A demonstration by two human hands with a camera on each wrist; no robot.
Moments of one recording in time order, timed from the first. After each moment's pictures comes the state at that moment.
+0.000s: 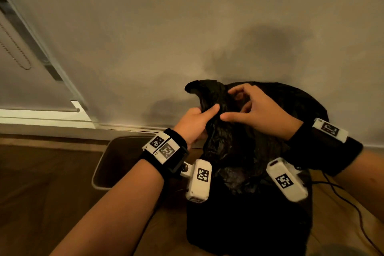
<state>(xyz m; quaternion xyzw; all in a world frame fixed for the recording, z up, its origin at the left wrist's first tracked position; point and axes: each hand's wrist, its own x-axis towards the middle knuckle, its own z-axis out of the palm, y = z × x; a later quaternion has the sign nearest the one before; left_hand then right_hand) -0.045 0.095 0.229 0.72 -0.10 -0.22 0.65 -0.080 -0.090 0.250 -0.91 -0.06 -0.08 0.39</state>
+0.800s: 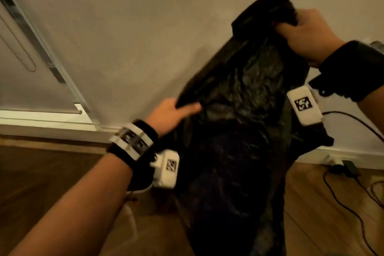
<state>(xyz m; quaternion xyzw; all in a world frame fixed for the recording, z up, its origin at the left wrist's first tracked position) -0.030 0.149 0.262 0.83 -0.15 -0.12 0.53 -0.039 -0.141 0.377 -0.89 0.04 -0.26 0.38</state>
